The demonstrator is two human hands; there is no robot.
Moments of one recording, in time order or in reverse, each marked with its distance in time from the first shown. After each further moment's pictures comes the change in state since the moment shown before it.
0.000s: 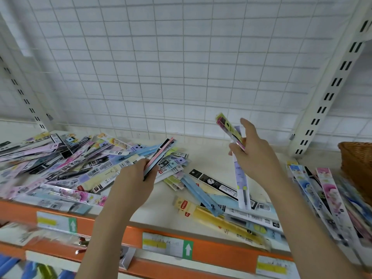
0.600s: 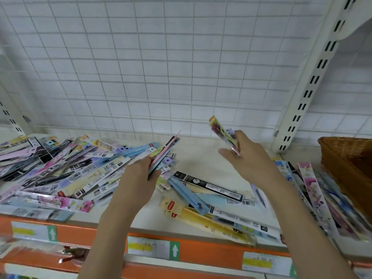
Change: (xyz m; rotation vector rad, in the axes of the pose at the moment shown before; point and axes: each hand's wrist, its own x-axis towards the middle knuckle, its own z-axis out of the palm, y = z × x) left_hand 0.007 0.027 0.021 0.004 -0.046 0.063; right_hand -0.009 0.020 -0.013 -0.045 -0.093 -0.027
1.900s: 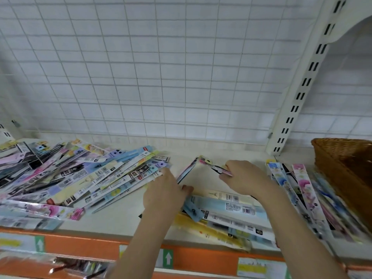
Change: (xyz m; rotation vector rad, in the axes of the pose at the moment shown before) left_hand 0.000 0.049 0.049 0.161 -0.273 -0.267; right_hand 0.004 0.022 0.014 -0.359 -0.353 0.158
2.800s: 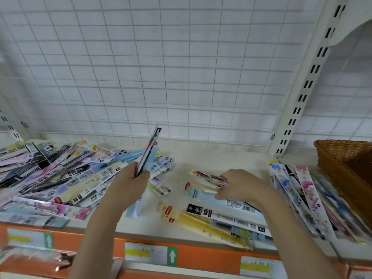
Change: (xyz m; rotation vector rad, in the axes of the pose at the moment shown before) left_hand -0.012 -0.052 -0.063 -0.547 0.045 0.037; right_hand -0.009 -0.011 0.004 0.098 -0.222 -0.043
